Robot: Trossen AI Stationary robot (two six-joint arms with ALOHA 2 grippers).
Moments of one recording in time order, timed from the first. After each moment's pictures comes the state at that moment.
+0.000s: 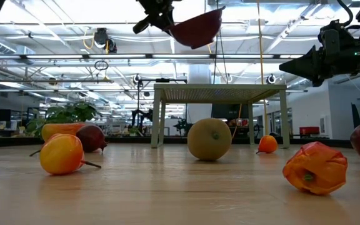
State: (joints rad) left arm 0.40 1.77 2.01 -0.95 -0.10 -0.58; right arm -0.39 0.03 0.01 0.07 0.03 0.11
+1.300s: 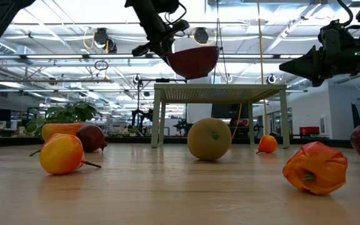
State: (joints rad) left arm 0.48 1.91 2.00 -1.05 0.00 -0.66; right arm -0.39 0.03 0.01 0.07 0.03 0.11
